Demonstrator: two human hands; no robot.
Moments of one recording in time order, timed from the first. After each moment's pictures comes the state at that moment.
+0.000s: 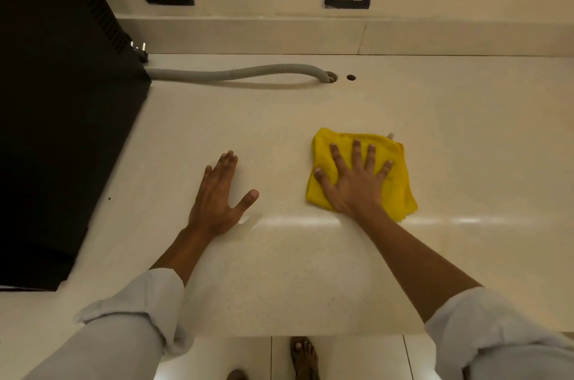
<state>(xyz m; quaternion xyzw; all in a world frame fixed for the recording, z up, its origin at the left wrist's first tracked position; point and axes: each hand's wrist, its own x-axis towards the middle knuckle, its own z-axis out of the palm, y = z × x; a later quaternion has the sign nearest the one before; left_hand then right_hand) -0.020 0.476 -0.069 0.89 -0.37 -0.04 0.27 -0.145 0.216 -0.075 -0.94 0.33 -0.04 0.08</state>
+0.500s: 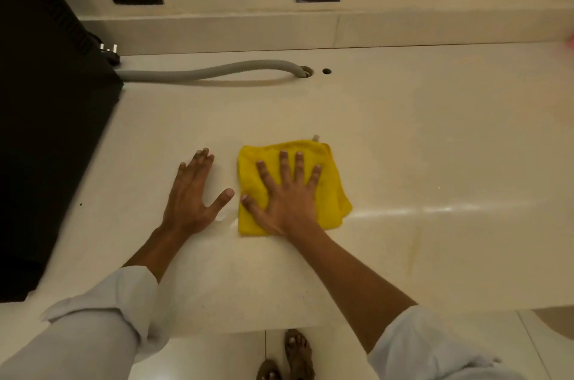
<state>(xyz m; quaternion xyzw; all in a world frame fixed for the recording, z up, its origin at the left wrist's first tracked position) -0.019 0.472 -0.066 0.90 -0.38 0.00 0.23 -0.139 0.302 -0.080 -0.97 0.23 -0.06 0.09</state>
